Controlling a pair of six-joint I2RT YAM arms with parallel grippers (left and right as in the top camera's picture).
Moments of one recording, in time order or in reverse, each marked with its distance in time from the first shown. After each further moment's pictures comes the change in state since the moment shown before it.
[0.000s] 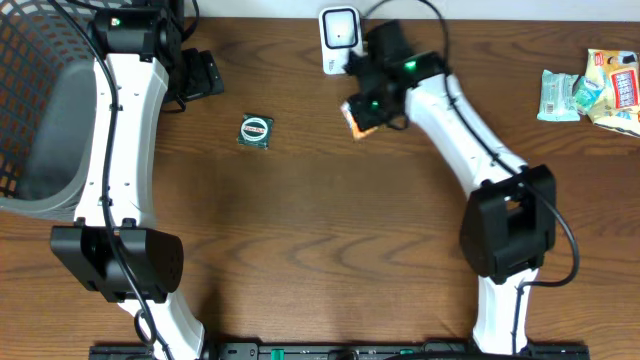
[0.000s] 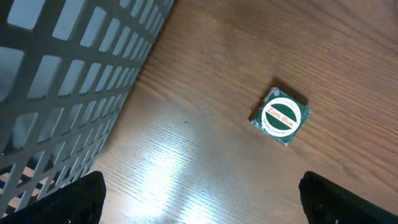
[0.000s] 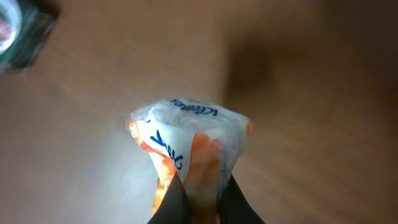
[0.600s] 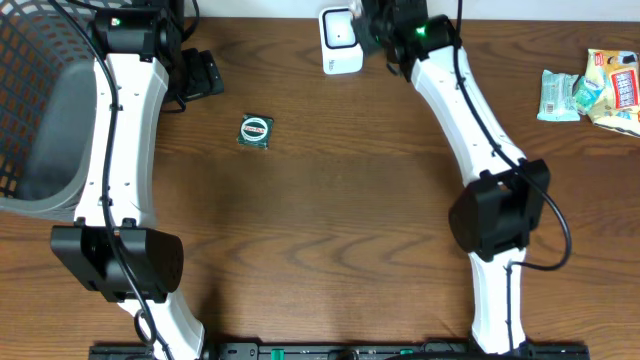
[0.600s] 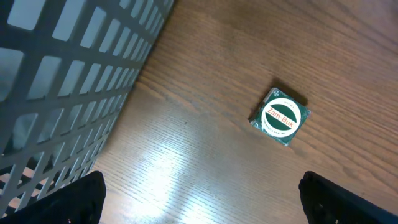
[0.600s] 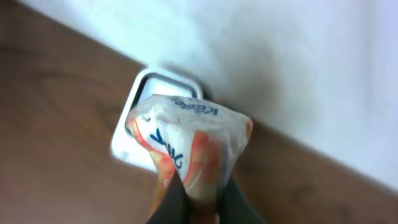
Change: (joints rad) left arm 0.000 0.000 0.000 0.001 0.000 0.000; right arm -0.048 0.163 0.405 0.293 0.180 -0.198
